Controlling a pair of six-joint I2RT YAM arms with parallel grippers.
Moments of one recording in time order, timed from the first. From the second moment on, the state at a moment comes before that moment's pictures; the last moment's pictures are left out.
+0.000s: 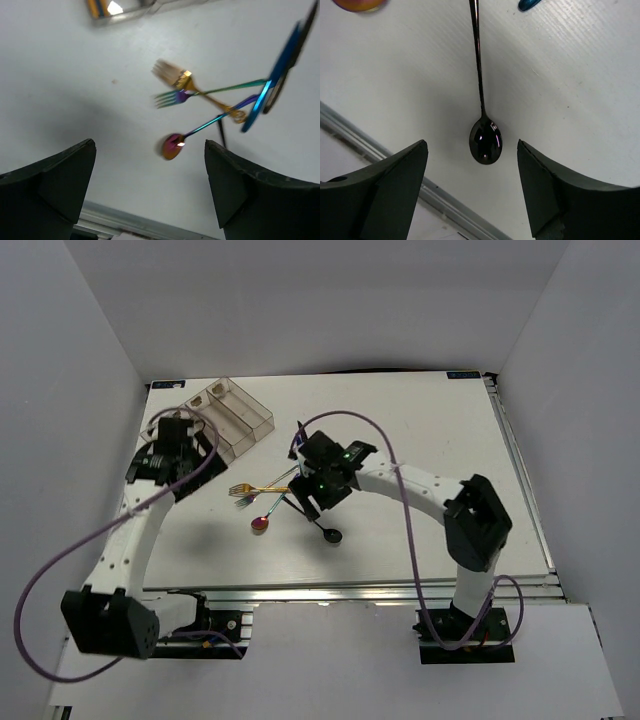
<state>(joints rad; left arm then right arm) -0.10 1.23 1.21 -0.88 -0.19 -0.64 0.89 1.82 1.50 -0.78 -0.10 0.17</state>
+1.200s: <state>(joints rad) -0.21 0.93 0.84 -0.56 0.28 -0.90 0.95 1.84 1.52 -0.76 -0.05 0.26</state>
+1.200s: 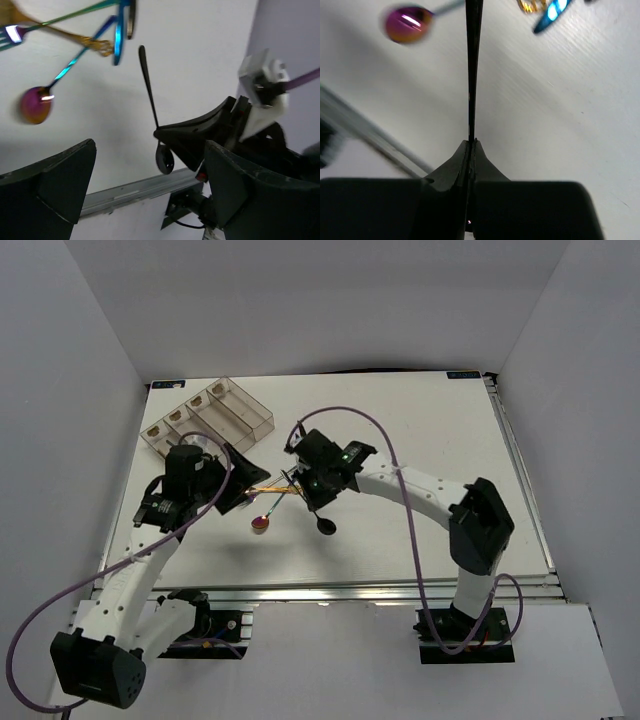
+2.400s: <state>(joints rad) 0.04 1.89 1.79 -0.74 -0.05 -0.76 0.70 1.39 1.46 -0.89 -0.14 0.46</state>
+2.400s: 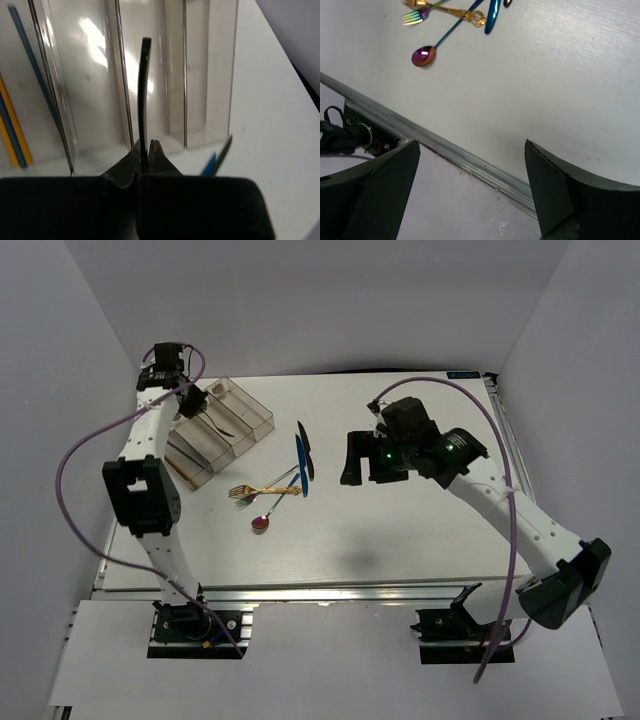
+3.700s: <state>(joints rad) -0.02 1.51 1.63 -0.90 -0.15 -0.64 0.75 1.89 1.67 -0.88 0.02 0.42</state>
